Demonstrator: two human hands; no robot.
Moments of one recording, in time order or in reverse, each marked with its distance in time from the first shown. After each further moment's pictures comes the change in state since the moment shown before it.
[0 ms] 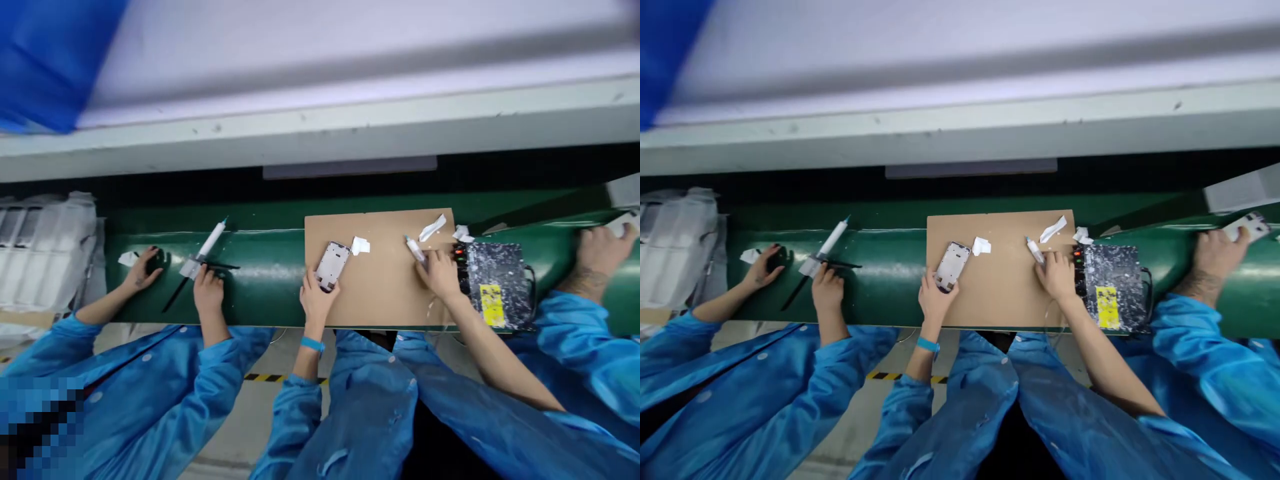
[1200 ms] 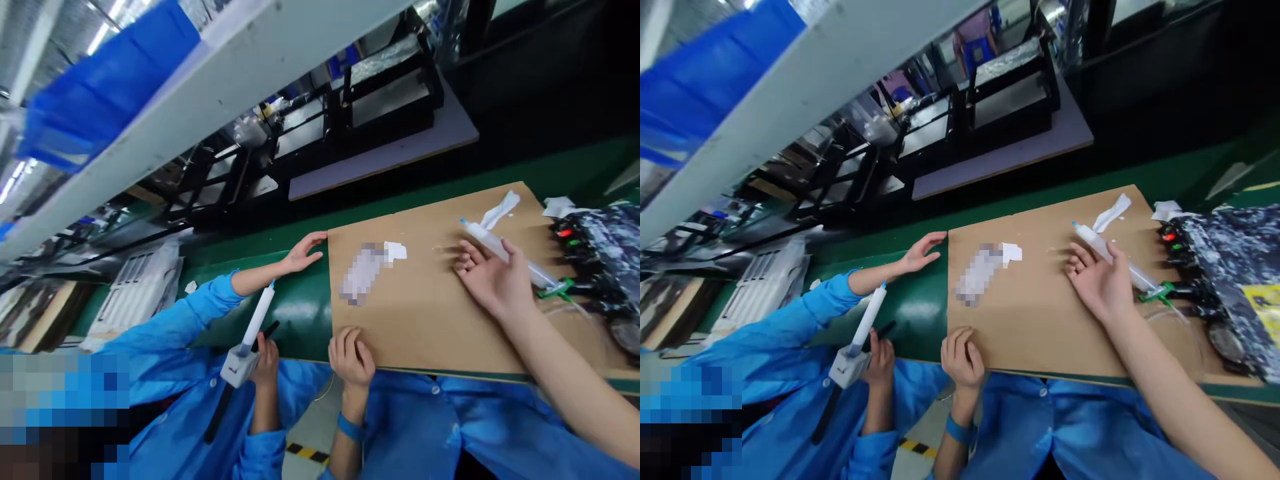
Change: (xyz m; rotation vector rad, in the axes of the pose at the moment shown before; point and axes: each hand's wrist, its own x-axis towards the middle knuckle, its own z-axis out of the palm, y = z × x) left_hand -0.075 -0.120 0.081 0.226 0.268 0.315; right_hand 0.014 -0.013 0.096 2.010 -0.030 0.266
